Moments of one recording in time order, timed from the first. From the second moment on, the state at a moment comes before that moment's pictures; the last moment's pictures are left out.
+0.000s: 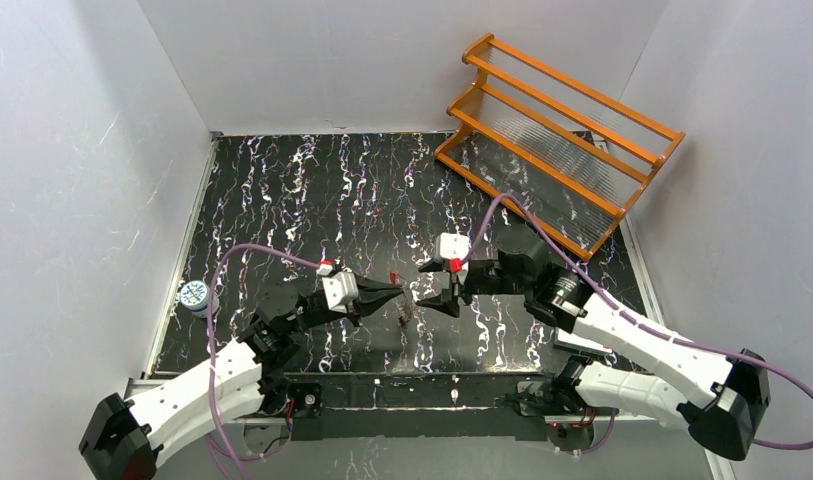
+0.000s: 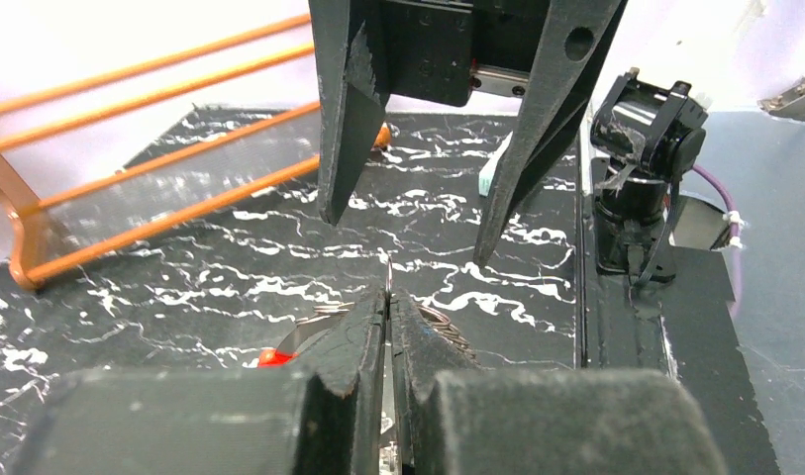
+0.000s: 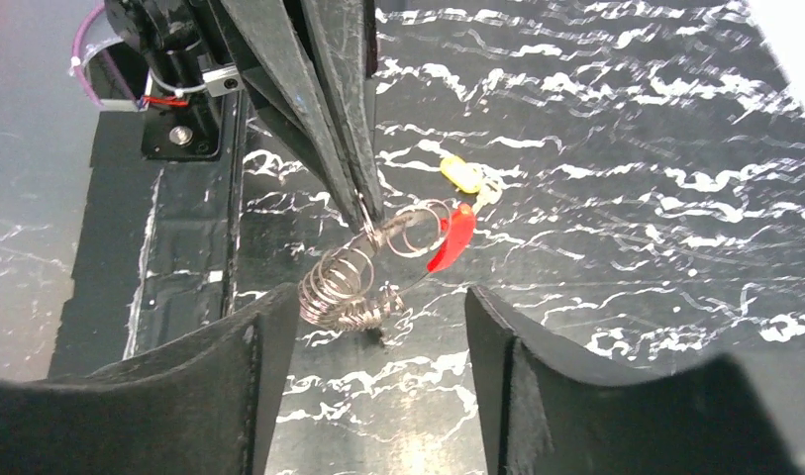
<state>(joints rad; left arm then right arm) -0.79 0.71 0.29 0.55 0.51 0.05 0.91 0.98 0.79 -0.11 -0.56 -0.30</state>
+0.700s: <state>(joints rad) -0.79 0.41 0.17 0.55 0.52 0.24 0.91 0.87 0.72 0.02 -0.59 -0.33</state>
